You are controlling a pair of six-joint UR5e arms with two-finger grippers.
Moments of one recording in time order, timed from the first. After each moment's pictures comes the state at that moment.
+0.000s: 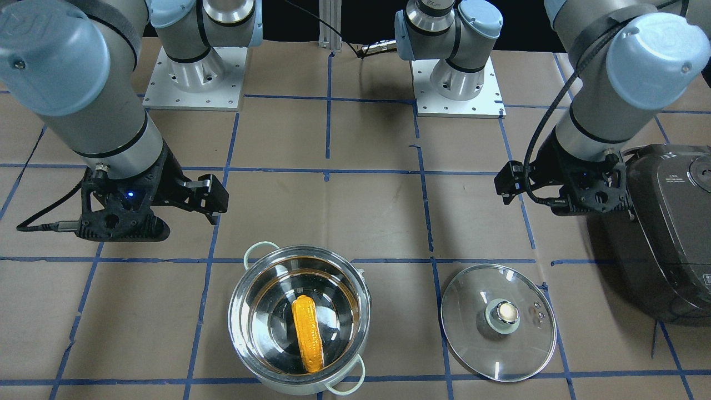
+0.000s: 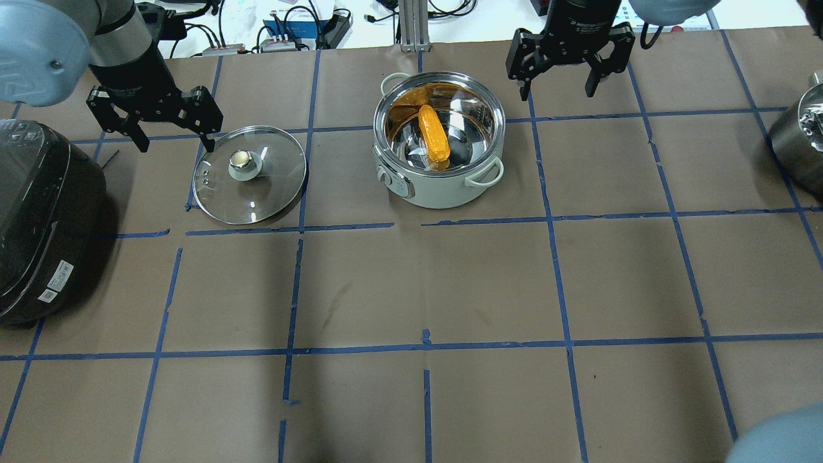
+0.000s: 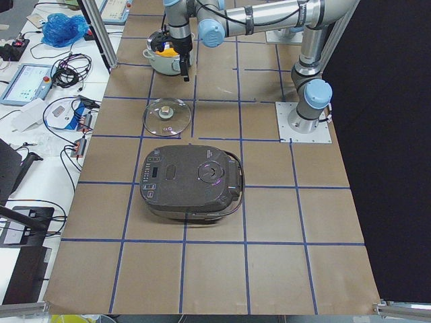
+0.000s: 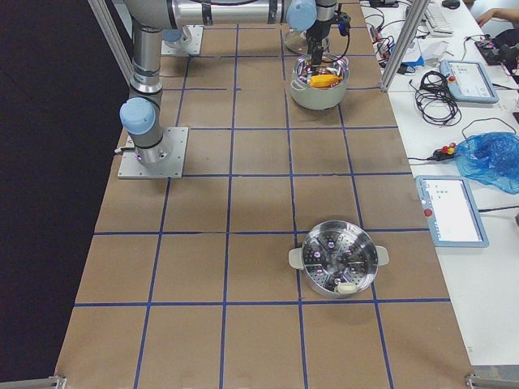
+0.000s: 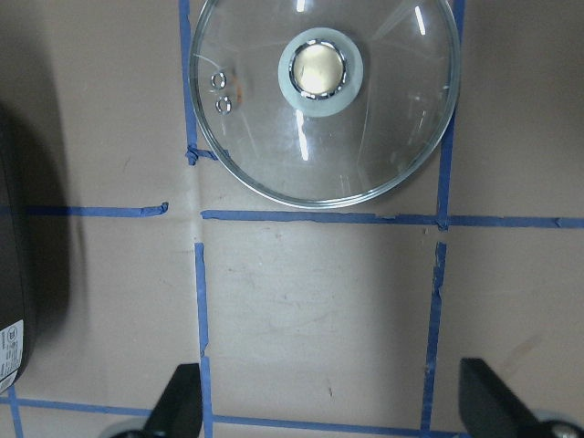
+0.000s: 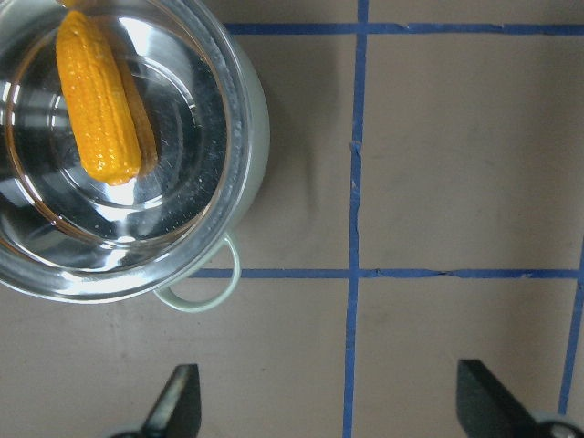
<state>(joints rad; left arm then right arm) -1.47 -1.73 -1.49 -1.56 1.68 0.09 1.62 -1.30 1.33 -1.56 -1.56 0.04</state>
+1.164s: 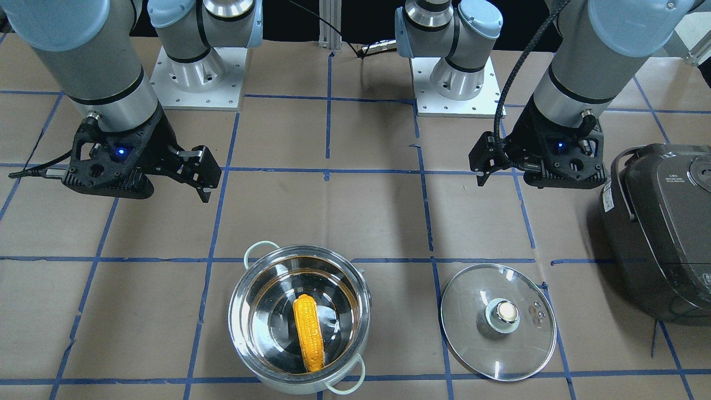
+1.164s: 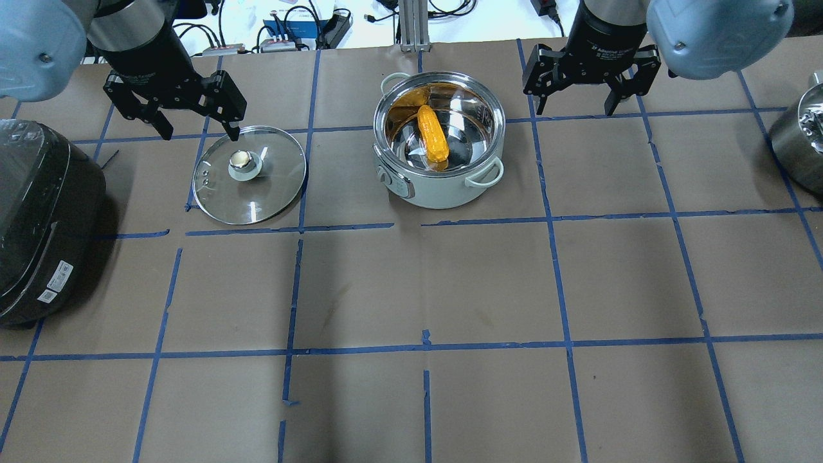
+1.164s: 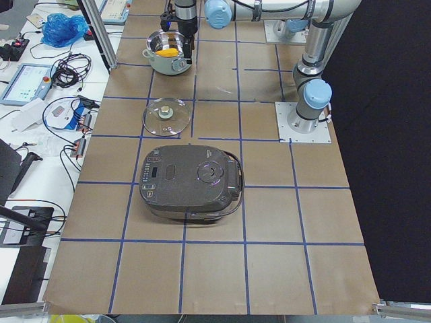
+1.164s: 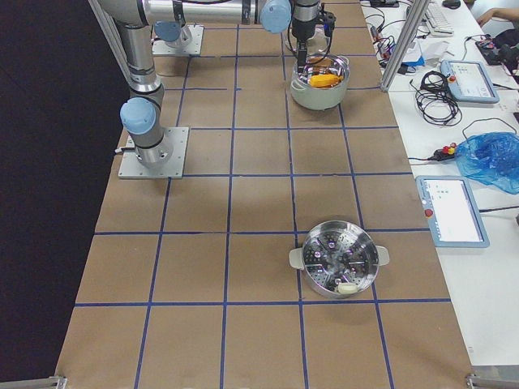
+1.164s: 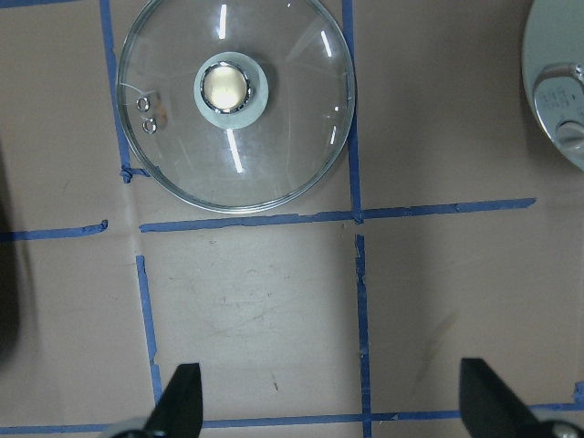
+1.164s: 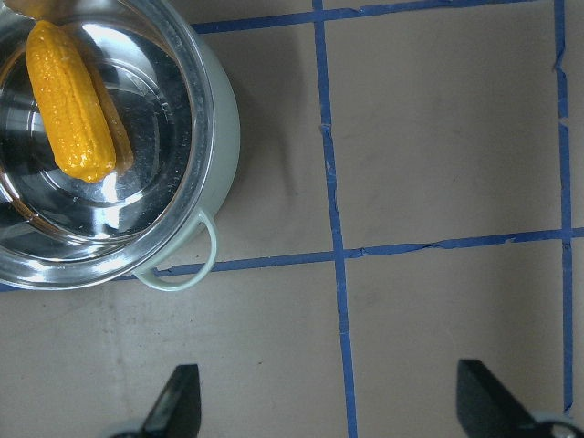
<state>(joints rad) -1.51 -1.70 -1.47 -1.56 1.61 0.11 1.62 -1.40 1.46 -1.68 -1.57 0.13</state>
